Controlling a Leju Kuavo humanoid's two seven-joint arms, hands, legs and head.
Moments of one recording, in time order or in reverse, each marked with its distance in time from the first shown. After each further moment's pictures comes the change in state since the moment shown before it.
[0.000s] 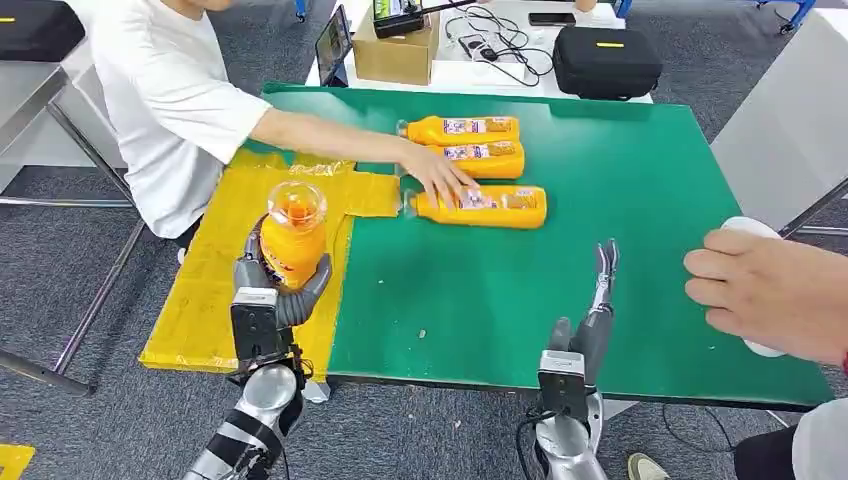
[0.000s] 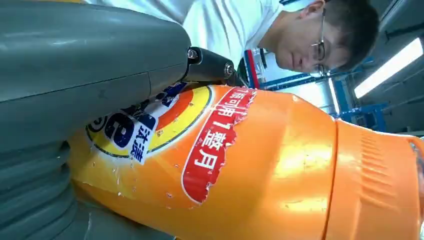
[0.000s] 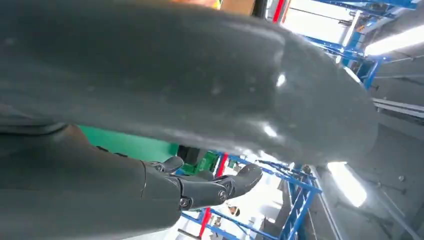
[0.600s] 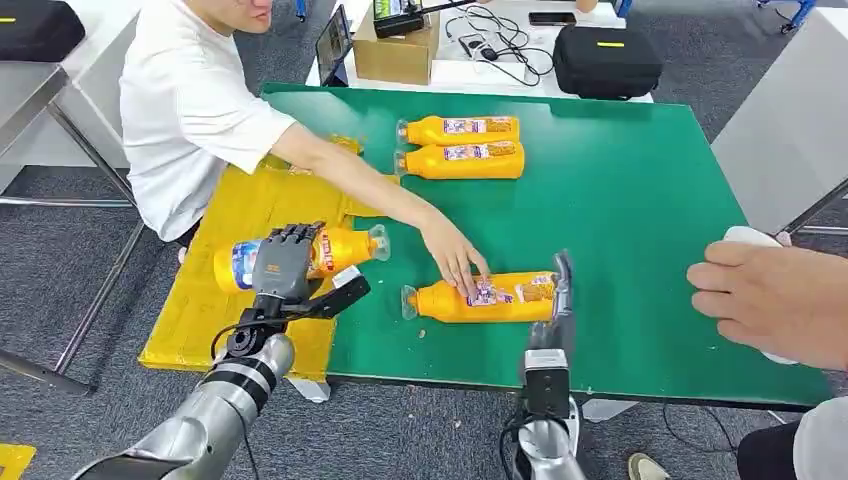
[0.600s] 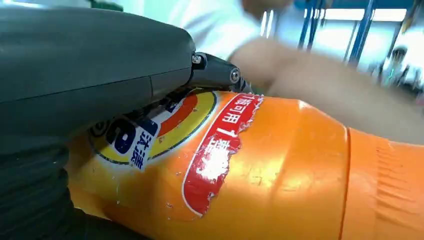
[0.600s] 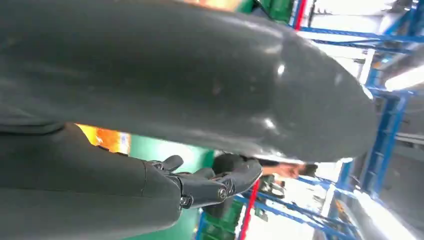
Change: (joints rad) left arm -0.347 0.015 0.299 0.700 -1.173 -0.063 0.374; right arm -0.001 0.055 0.012 0.122 -0.058 0.137 -0.001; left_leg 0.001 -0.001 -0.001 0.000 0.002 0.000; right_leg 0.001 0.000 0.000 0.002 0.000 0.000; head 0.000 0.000
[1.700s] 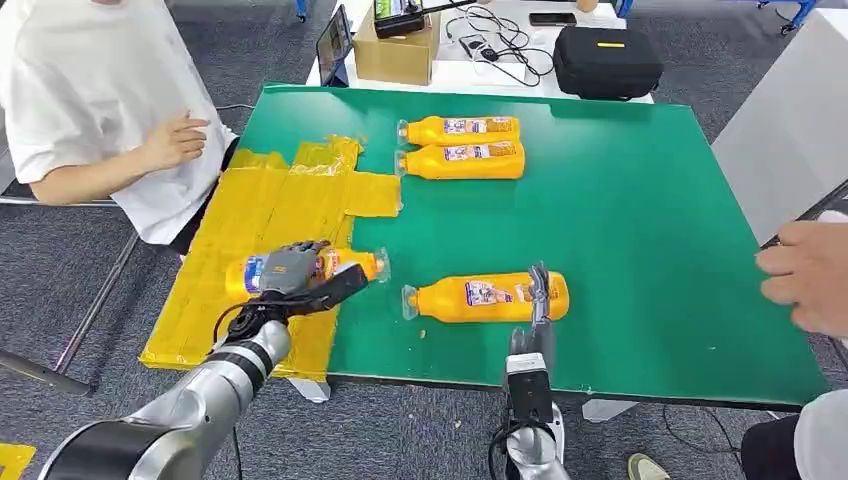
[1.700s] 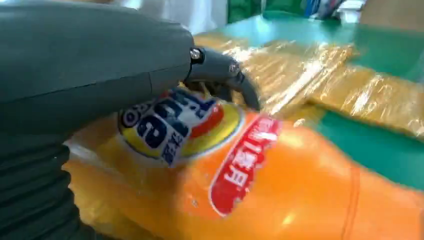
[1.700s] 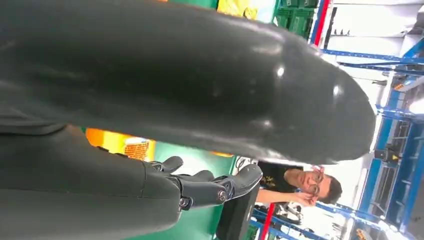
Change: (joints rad) left arm -0.103 0.016 0.009 0.181 0.127 -0.317 0.050; right arm -0.002 0.017 0.005 0.071 0.012 0.047 0.000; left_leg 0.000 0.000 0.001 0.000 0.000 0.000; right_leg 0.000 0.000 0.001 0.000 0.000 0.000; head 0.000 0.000
